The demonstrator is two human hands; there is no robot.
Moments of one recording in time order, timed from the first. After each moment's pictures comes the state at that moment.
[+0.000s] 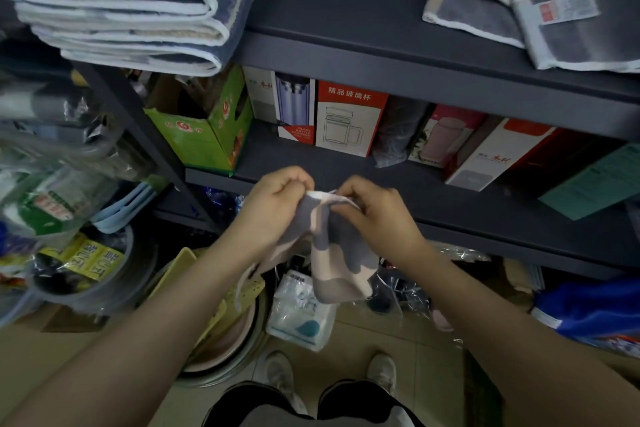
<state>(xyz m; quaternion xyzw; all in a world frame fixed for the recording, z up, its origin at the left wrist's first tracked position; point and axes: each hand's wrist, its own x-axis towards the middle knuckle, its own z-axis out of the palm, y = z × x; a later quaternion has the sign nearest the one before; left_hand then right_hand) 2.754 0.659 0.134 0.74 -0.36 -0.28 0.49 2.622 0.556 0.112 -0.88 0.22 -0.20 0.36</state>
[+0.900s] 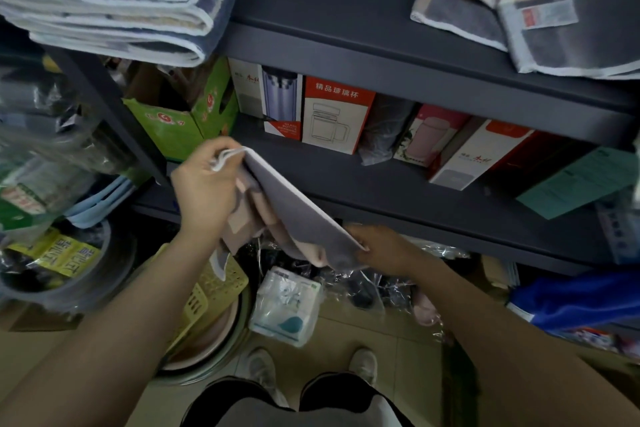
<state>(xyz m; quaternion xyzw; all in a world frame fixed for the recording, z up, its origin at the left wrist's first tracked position) 2.794 0.665 0.102 0.78 -0.24 -0.02 0.58 2.584 0.527 0.055 -0.90 0.24 0.13 0.33</state>
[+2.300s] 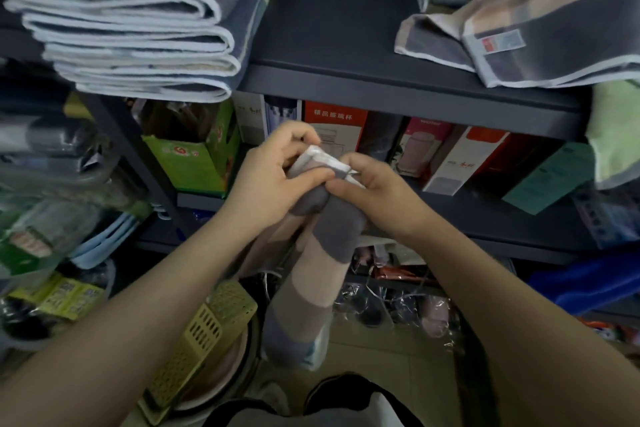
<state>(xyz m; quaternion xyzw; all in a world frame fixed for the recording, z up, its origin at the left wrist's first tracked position) 2.773 0.658 0.173 0.58 -0.56 -0.18 0.56 2.626 0.574 0.183 -0.78 0.24 -0.17 0.55</state>
